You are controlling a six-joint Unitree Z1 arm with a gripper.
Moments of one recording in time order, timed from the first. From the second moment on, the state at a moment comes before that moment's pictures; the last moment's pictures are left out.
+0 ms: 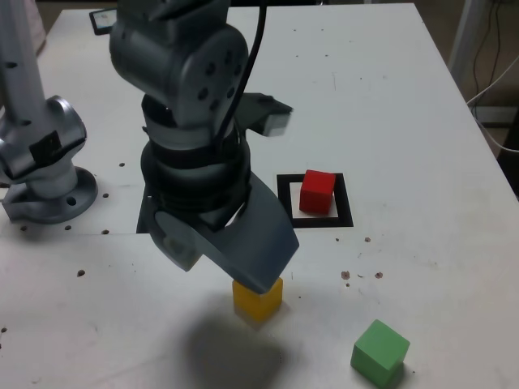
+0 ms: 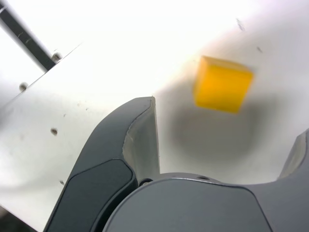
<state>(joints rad) -0.73 1.84 -1.38 1.19 0.09 -0.13</state>
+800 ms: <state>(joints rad) -0.68 2.05 -1.42 1.18 0.08 0.09</state>
